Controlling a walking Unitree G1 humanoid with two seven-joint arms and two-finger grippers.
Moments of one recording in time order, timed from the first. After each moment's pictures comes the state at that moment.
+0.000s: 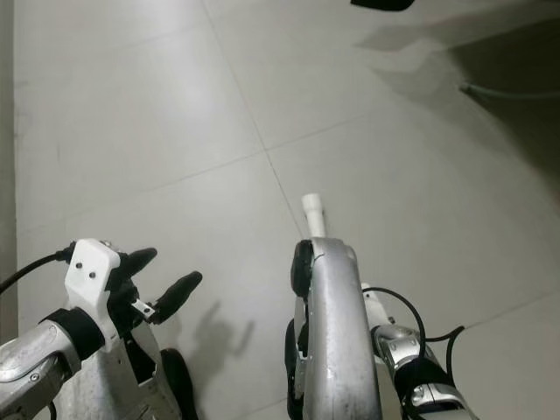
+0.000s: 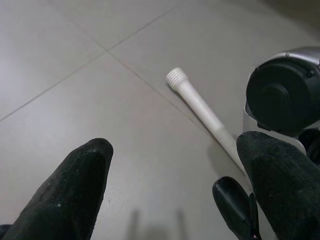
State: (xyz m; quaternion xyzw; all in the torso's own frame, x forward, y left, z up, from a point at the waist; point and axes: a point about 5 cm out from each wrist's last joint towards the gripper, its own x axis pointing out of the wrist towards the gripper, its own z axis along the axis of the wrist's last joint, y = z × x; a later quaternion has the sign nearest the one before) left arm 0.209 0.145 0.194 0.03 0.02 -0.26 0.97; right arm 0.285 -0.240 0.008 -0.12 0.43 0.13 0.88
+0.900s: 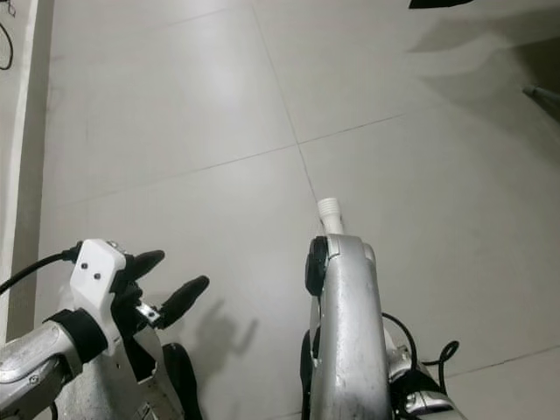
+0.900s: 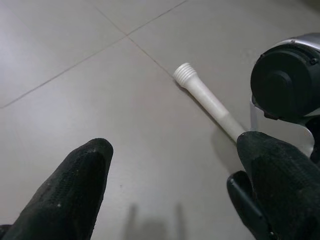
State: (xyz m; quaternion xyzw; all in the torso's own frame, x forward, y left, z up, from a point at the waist) left arm 0.203 0.144 0.204 0.03 0.02 -0.27 0.96; right arm 0.256 -0.250 -0.023 -0.17 0.52 0.03 0.84
